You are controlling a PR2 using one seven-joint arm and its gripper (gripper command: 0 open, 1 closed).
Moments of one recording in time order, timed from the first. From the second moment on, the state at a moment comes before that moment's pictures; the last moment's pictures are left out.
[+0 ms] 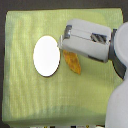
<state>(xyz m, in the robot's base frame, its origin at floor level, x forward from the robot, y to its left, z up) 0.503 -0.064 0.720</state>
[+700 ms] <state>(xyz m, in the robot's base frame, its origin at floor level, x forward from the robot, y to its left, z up) 0.515 -0.069 0.724</state>
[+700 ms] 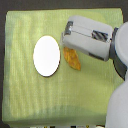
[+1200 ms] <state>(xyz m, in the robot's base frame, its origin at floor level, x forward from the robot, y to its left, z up) 0.525 -0.083 0.723</state>
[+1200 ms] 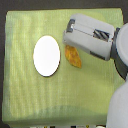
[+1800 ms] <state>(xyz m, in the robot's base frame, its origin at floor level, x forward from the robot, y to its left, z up) 0.529 -0.100 0.733</state>
